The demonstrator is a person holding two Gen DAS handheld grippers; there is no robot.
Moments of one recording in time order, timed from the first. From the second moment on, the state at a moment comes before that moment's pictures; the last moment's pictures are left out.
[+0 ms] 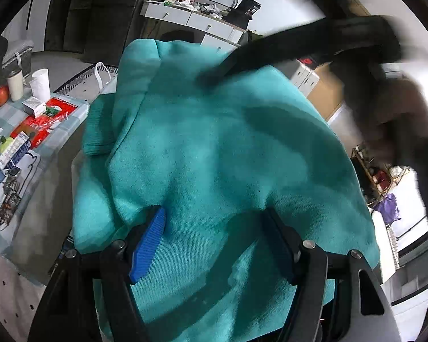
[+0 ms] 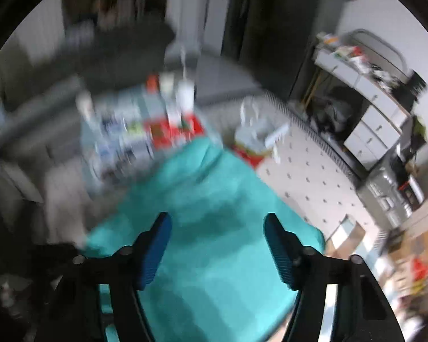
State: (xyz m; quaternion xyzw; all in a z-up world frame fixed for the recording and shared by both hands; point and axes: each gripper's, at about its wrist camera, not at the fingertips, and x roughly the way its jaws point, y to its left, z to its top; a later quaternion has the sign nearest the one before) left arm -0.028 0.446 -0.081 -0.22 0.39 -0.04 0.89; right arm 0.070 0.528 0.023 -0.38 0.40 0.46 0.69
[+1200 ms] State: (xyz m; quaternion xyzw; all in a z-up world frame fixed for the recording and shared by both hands) left arm -0.010 0.472 -0.073 -0.23 0.42 -0.01 0.88; right arm -0.022 0.342 0.012 -0.21 0.42 0.59 0.66
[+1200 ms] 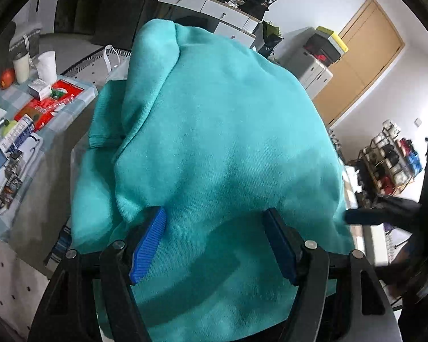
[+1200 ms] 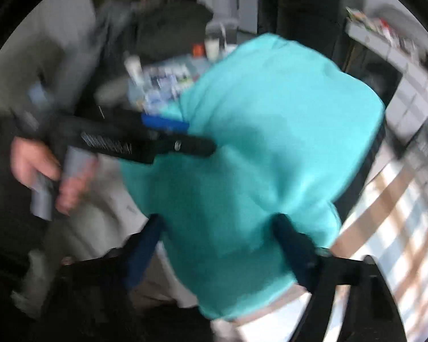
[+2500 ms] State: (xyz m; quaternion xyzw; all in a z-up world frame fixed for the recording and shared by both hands) left arm -0.254 0.237 0.046 -0.06 0.09 0.22 0.97; right arm -0.222 0.025 0.067 0.04 -0.03 0.49 0.87
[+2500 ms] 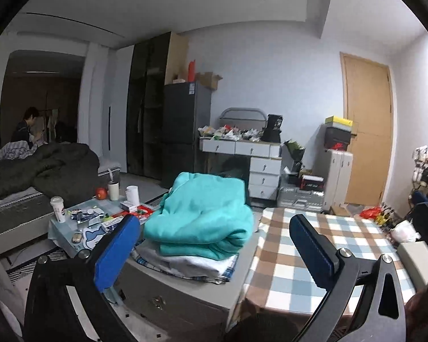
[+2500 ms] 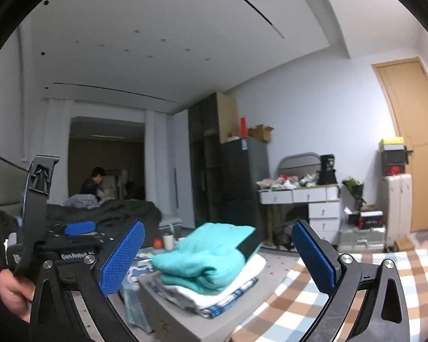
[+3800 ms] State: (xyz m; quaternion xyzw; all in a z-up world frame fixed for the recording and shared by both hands) left arm -0.246 0.223 0.027 -0.05 0.11 0.20 0.97; right arm -0.256 0.021 0.037 0.05 -0.05 0.46 0.88
